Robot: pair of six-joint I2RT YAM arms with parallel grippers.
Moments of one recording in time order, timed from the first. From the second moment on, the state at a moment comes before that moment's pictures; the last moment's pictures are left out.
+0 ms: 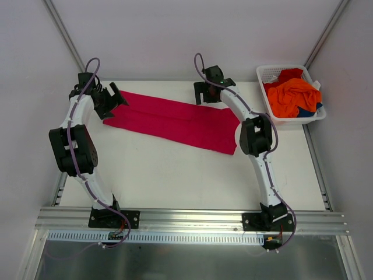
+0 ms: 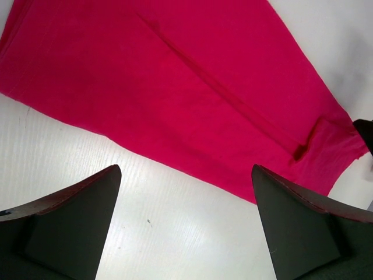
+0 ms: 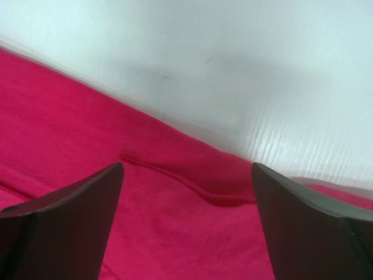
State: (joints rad) left arm 0.20 1.85 1.53 -0.65 0.36 -0.44; right arm 0.42 2.49 2.34 -0.74 0.07 0.17
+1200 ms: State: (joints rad) left arm 0.07 2.12 1.62 -0.63 0.25 -0.72; right arm 0.46 1.95 1.36 -0.49 0.05 0.93
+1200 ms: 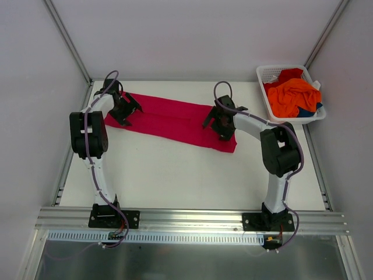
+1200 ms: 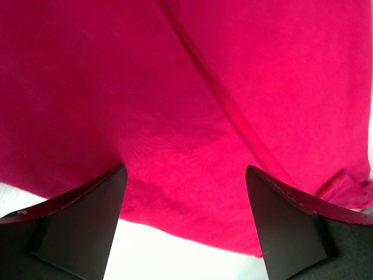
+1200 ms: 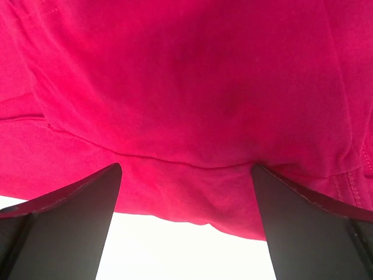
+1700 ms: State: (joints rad) left arm 0.03 2.03 1.44 -0.54 0.14 -0.93; right arm 0.37 1.97 1.37 -0.46 -0.03 0.90
